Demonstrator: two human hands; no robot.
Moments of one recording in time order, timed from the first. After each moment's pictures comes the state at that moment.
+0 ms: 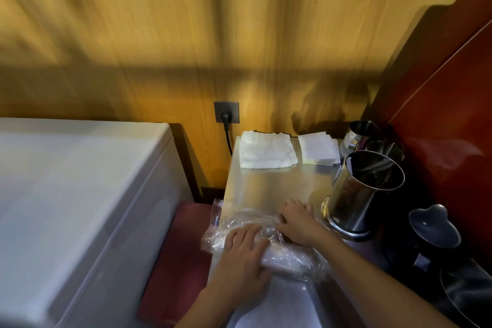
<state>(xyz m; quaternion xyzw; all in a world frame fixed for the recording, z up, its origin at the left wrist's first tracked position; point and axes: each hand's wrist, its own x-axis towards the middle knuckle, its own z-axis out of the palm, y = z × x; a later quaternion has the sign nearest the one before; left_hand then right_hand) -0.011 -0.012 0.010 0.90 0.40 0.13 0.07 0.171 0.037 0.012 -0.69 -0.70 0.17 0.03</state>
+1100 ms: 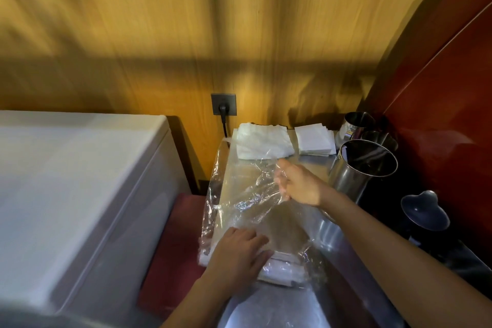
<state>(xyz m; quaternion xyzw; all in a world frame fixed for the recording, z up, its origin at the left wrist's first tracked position) -0.019 -0.015 0.011 0.91 0.37 0.14 0.09 0.176 0.039 0.094 -0.63 -0.68 0.32 0.20</state>
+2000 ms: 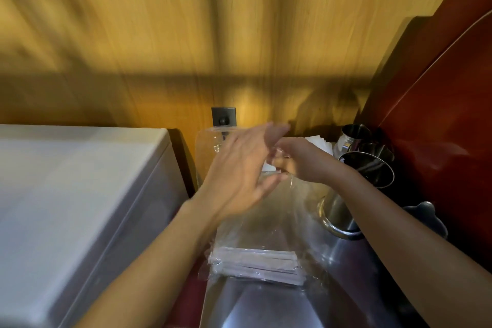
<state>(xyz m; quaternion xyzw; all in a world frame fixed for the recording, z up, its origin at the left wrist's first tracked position) 0.003 0.033 0.181 0.90 0.25 0.36 -0.01 0.171 0.043 0.173 -0.57 -0.75 0.21 0.24</state>
